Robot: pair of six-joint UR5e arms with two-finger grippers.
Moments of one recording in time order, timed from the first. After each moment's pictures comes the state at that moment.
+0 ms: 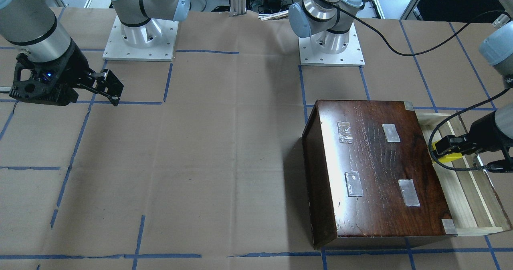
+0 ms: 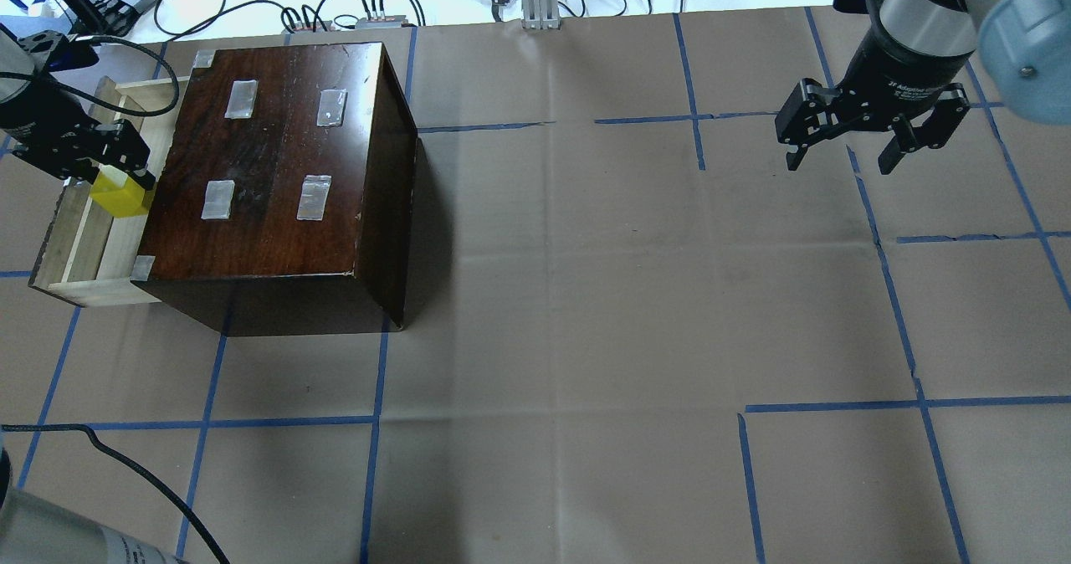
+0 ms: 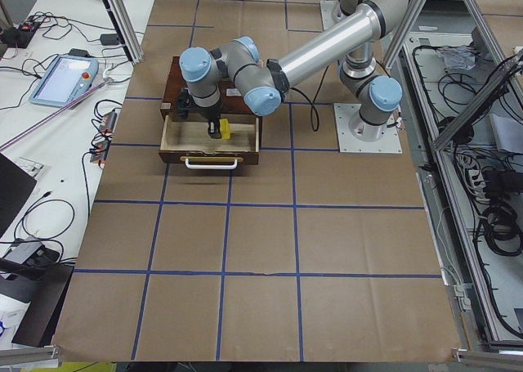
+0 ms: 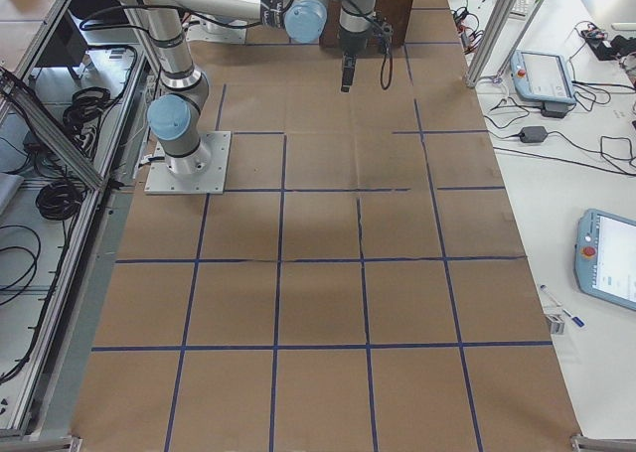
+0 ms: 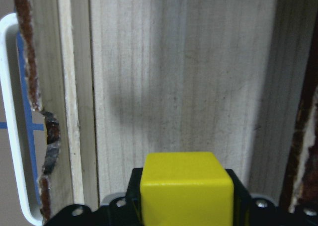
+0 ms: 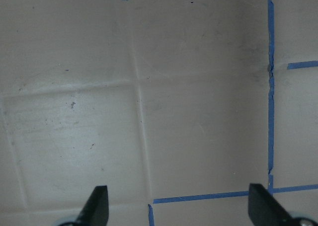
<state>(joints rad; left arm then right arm) -1.07 -1.91 -1.50 -1.40 1.54 0.46 1.44 -1.53 1.63 -1.62 -1.56 -0.03</state>
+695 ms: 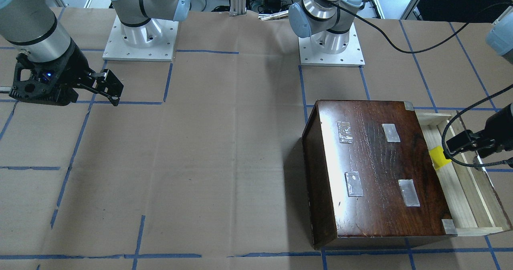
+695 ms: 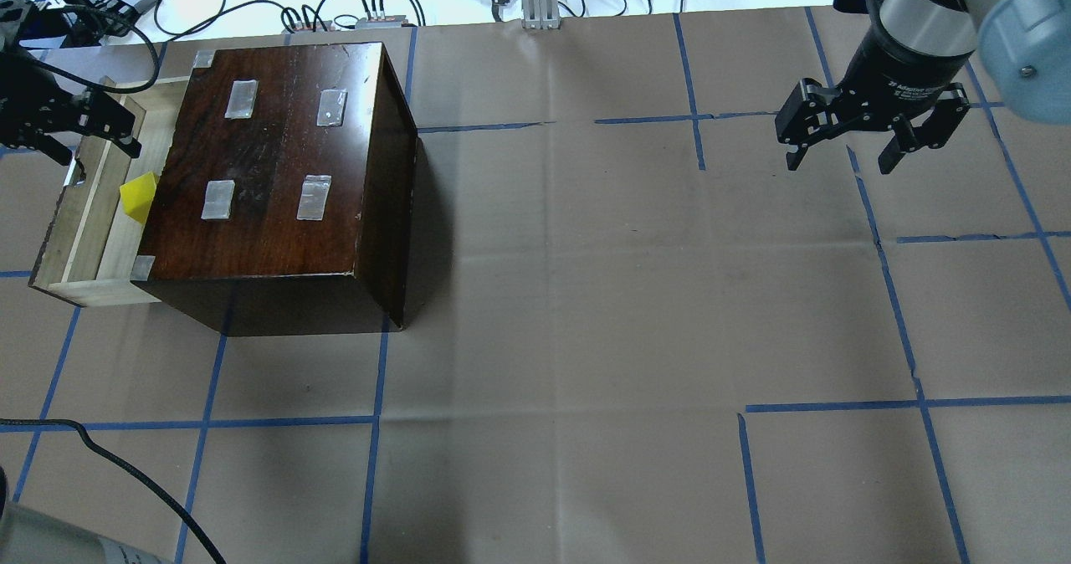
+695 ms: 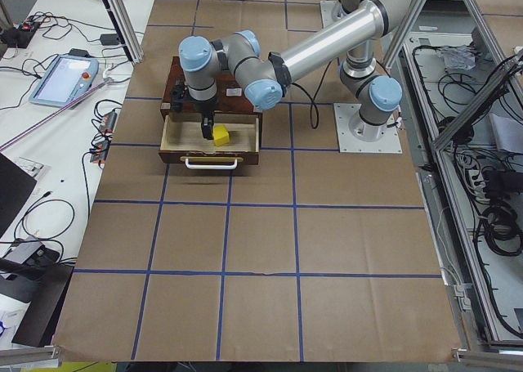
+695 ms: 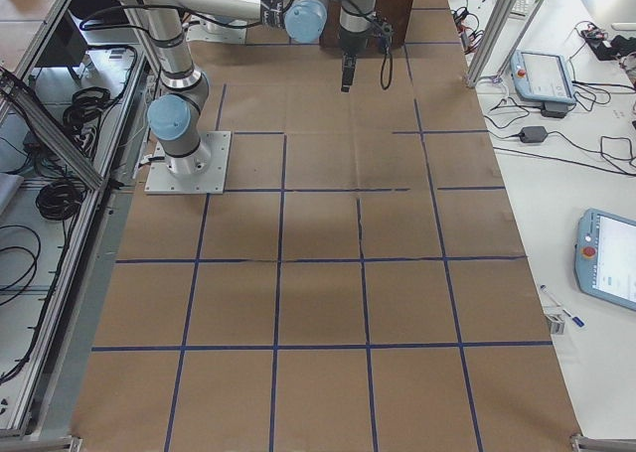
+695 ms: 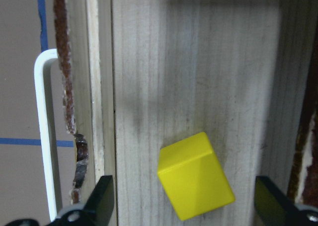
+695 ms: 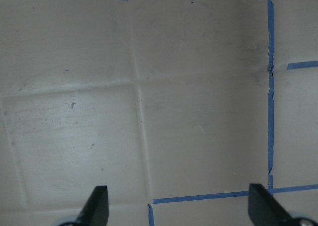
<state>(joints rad) -1.07 -1.87 -1.47 -1.36 1.54 0.46 1.45 -1.53 1.63 -1.62 -1.56 -0.03</state>
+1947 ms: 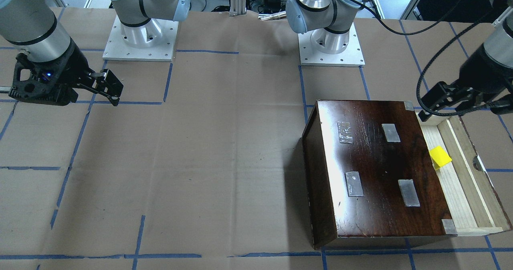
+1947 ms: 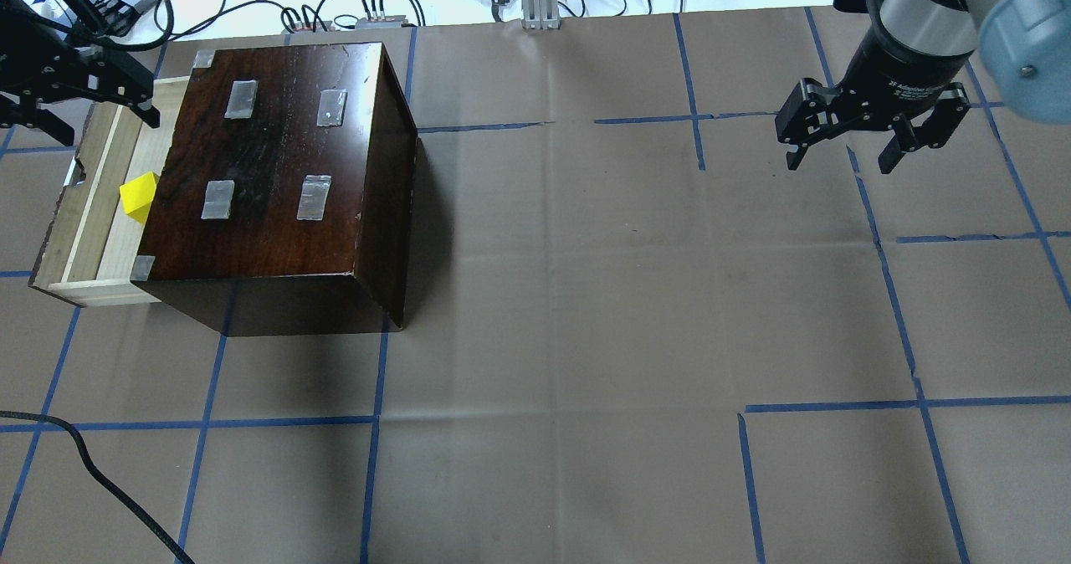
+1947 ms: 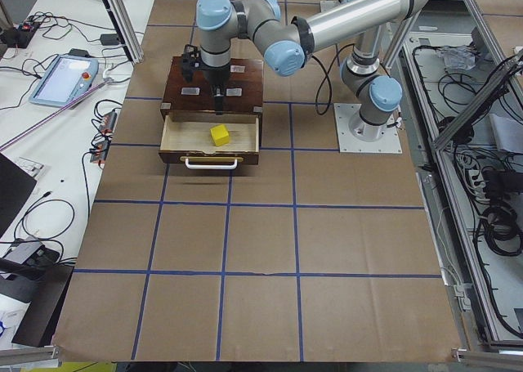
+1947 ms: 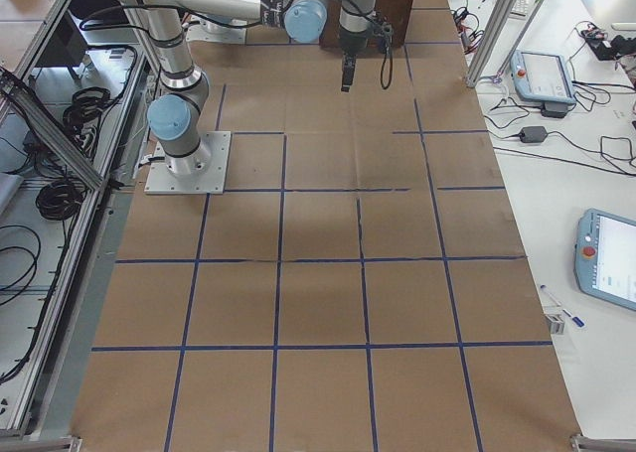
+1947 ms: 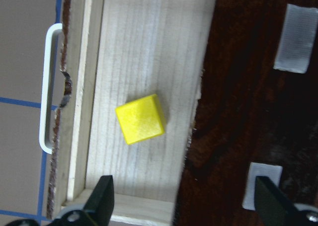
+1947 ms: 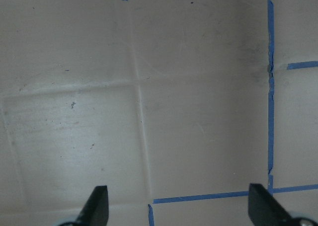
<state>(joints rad) -1.24 -1.65 -1.49 -1.52 1.54 0.14 1.45 -1.53 1.63 -1.62 -1.56 -0.03</state>
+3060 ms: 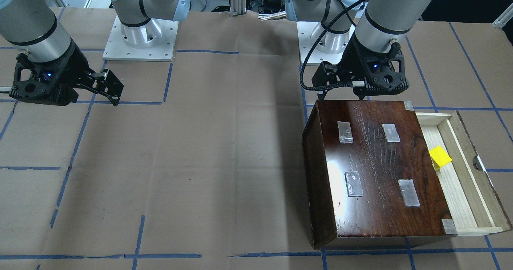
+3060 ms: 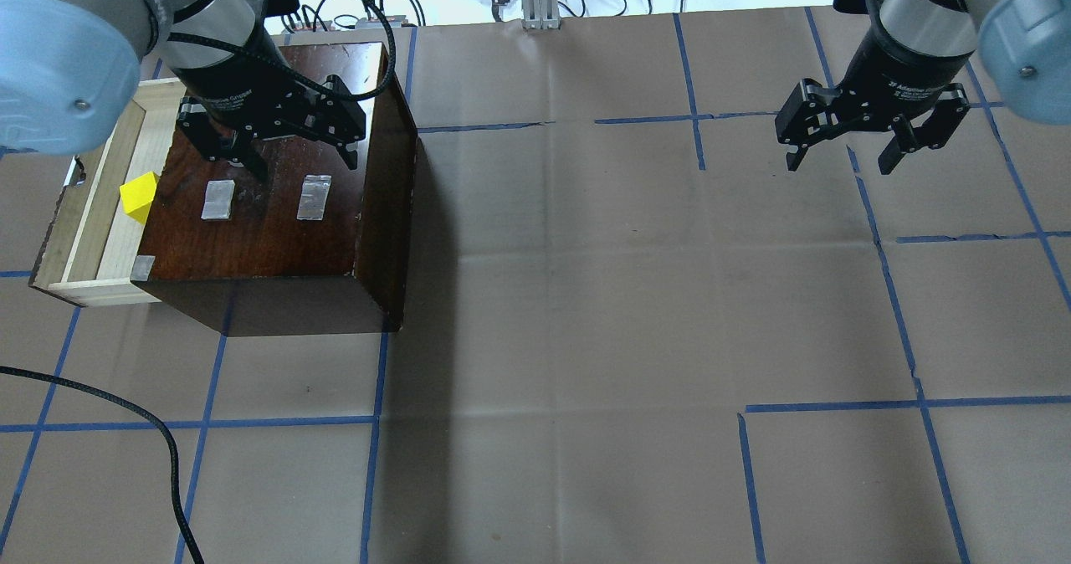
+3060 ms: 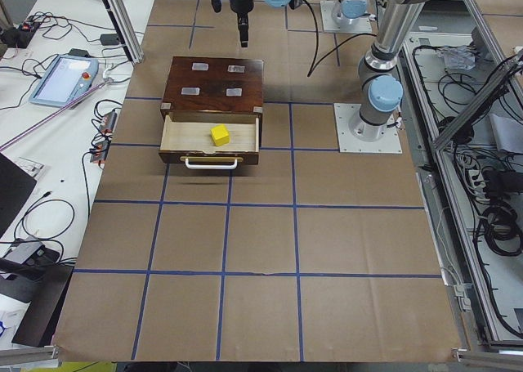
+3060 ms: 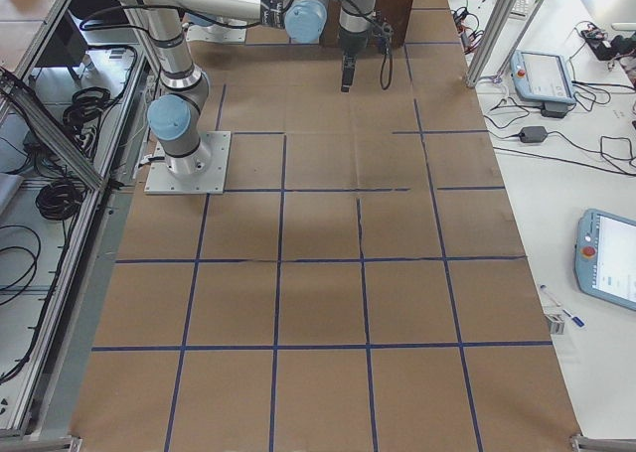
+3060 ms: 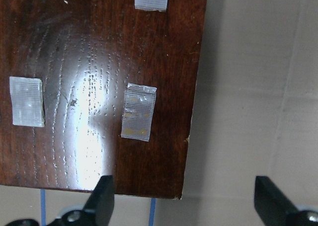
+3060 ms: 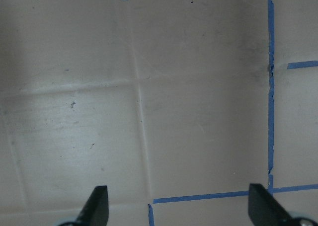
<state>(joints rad) -1.58 -1.62 -1.57 -1.55 1.55 -0.09 1.44 -1.53 1.63 -1.62 -1.56 -0.03</state>
